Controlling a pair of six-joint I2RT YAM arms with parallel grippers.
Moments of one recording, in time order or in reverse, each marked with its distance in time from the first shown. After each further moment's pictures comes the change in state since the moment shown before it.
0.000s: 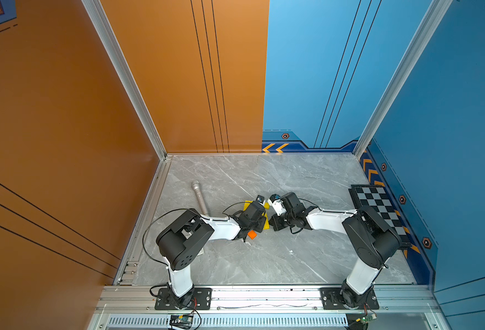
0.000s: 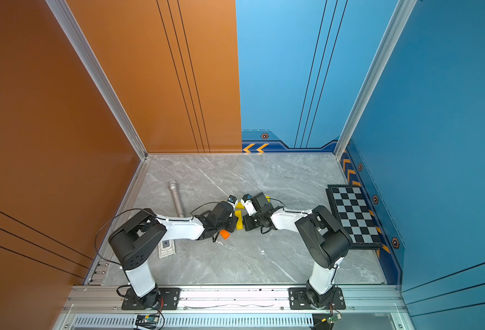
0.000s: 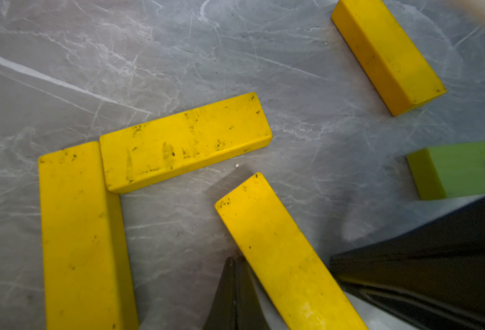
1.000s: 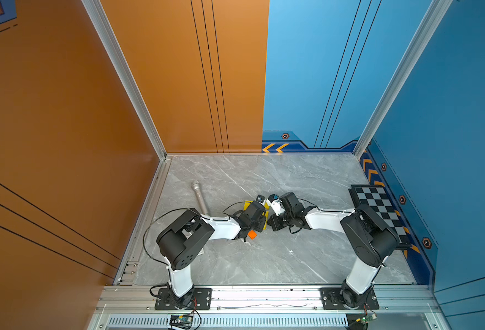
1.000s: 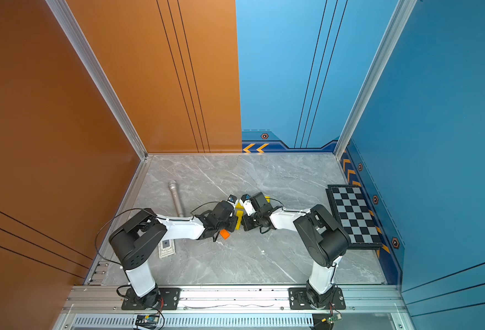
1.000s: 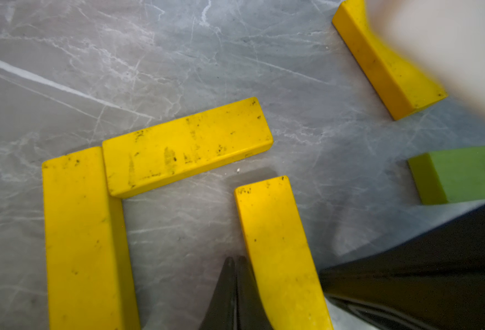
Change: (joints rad) left arm 0.000 -0.016 -0.007 0.000 -0.019 0.004; right arm 0.003 0.019 0.010 0.014 -0.023 -0.003
